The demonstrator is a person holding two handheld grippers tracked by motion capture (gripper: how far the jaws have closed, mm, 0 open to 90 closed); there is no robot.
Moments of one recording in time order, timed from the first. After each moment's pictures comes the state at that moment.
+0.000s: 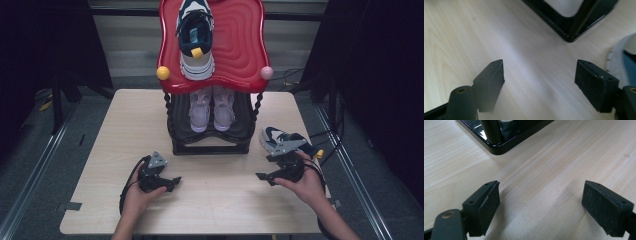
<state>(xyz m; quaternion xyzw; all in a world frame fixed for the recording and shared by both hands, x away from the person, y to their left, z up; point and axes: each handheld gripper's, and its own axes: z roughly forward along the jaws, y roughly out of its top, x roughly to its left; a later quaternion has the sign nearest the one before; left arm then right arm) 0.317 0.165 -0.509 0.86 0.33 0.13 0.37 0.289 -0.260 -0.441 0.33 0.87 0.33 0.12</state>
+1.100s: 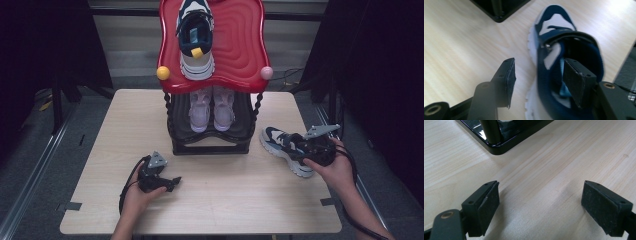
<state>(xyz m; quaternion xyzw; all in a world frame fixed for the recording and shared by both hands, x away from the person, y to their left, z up) 0.317 0.165 -0.509 0.86 0.33 0.13 0.37 0.307 -0.341 -0.414 0.41 0.85 0.26 0.20</state>
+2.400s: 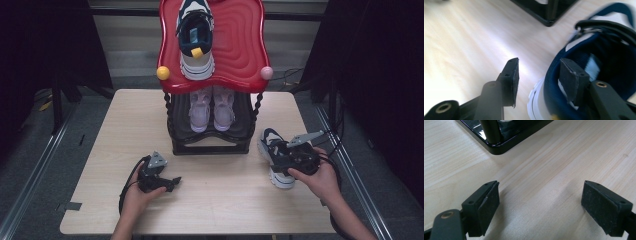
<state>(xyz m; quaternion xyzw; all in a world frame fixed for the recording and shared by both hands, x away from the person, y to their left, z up) 0.317 0.165 -0.509 0.86 0.33 0.13 0.37 0.289 -0.292 -0.422 0.40 0.85 0.32 0.08</state>
